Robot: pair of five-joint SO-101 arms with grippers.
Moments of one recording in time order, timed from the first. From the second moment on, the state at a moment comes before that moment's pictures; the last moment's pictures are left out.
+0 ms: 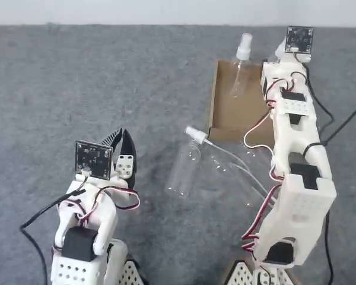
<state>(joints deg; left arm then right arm) 4.6 -95.4 80.7 48.5 3.1 4.2 26.8 0.0 10.7 1.2</state>
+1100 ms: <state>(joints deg) 4.6 -95.4 80.7 48.5 3.1 4.2 26.8 0.0 12.4 1.0</state>
